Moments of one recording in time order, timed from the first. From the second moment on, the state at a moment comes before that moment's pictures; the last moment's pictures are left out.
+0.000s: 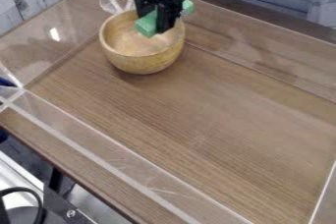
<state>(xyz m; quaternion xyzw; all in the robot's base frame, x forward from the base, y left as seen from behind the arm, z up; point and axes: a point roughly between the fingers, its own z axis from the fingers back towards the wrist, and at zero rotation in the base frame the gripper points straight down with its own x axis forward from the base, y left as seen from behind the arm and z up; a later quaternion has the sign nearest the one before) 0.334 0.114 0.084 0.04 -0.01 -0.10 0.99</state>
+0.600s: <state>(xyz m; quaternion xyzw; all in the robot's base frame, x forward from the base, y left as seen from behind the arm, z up) 0.331 0.128 0.068 0.04 0.00 -0.08 1.00</state>
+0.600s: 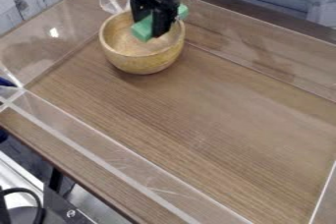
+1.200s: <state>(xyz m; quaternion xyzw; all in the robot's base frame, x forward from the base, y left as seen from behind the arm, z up) 0.333 0.135 0.048 0.04 0.02 -0.07 1.00</state>
